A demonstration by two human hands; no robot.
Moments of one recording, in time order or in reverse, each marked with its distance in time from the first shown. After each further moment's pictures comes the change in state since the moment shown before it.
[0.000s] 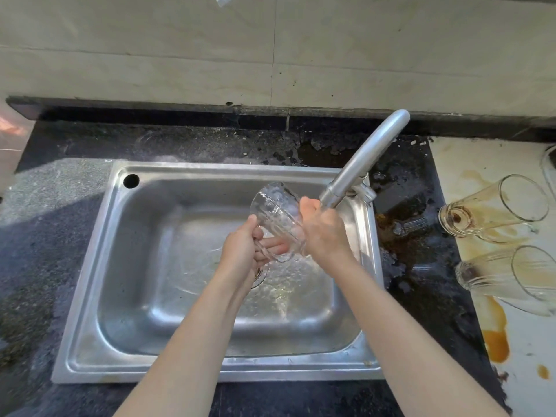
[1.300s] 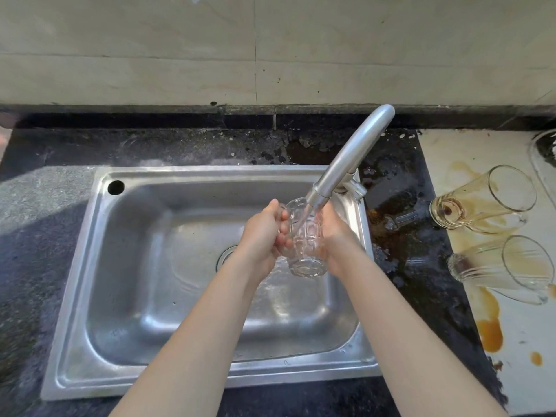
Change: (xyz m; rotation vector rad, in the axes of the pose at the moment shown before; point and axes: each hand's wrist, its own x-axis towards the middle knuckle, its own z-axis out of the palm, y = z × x) left_hand 0.012 0.010 0.046 0.016 -0.130 -0.058; right_hand 0.016 0.018 -0.017 0.683 -0.064 0.449
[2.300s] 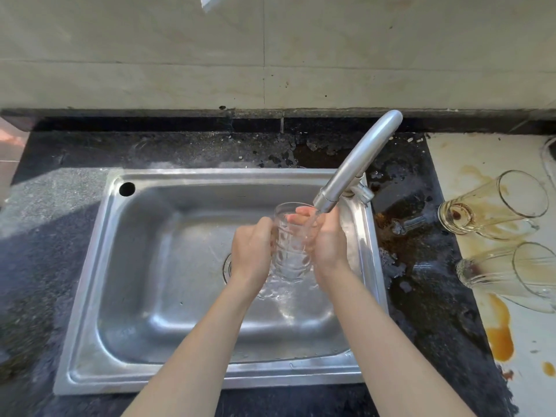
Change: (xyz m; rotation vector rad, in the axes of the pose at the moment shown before) left_hand -0.016 -0.015 -0.026 0.337 0.215 0.396; right_hand -0.009 0.018 0.022 -0.007 0.078 -0.304
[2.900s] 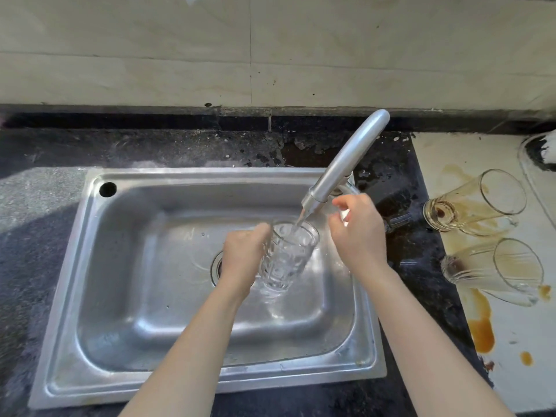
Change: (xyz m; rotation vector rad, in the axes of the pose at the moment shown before) left_hand 0.013 -0.017 0.002 0.032 -0.051 -0.039; right_hand 0.018 -0.018 -0.064 -1.065 0.255 -0.555
